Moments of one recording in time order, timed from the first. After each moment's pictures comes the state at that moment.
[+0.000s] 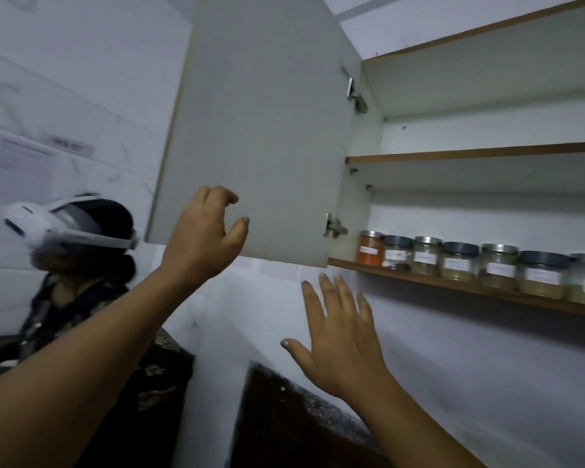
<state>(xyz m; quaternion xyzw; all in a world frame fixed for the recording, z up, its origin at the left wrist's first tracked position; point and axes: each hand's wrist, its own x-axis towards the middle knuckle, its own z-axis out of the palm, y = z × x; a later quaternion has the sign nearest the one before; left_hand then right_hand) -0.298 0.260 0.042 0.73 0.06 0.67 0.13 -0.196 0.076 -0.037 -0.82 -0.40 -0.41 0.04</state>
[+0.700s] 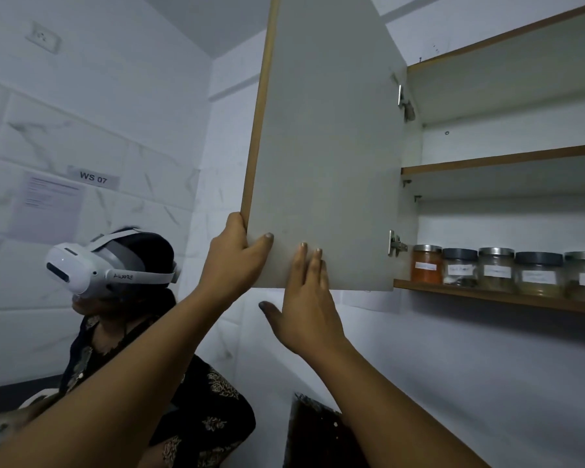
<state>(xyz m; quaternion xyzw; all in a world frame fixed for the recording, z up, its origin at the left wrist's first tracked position) -0.305 0.371 0.052 0.73 0.03 0.57 0.37 -0.213 0.288 0.004 -0.79 -0.41 -0.37 0.25</state>
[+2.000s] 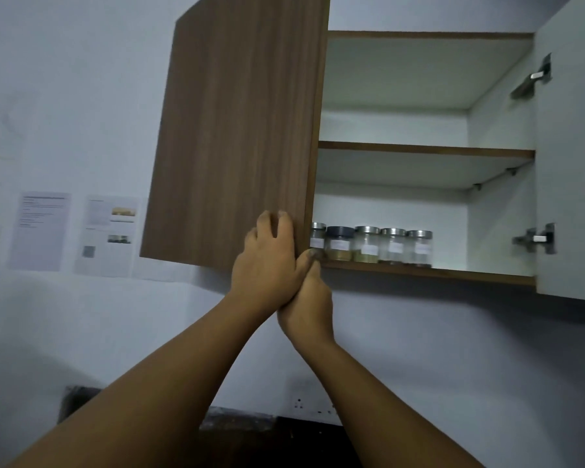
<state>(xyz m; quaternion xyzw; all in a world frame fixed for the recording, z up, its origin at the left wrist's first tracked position) -0.171 -0.002 0.039 0.83 -0.13 0.51 0.19 -0.169 -0.074 -0.006 -0.74 -0.17 -0.42 0.50</state>
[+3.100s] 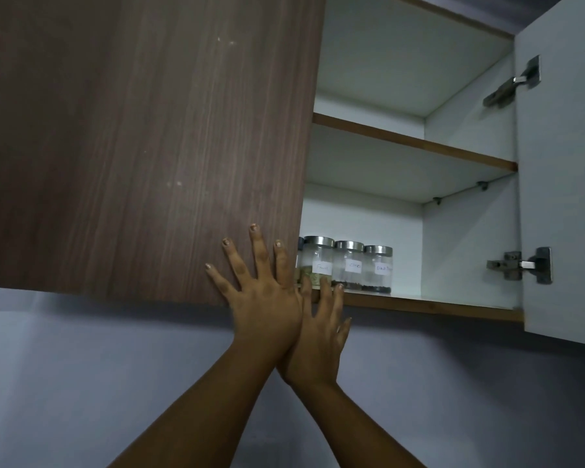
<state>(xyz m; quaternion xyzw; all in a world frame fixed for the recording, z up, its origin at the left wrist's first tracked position) 0.065 -0.110 0.027 0.80 -0.09 0.57 0.17 0.053 -0.179 -0.014 -0.86 0.03 -0.49 0.12</state>
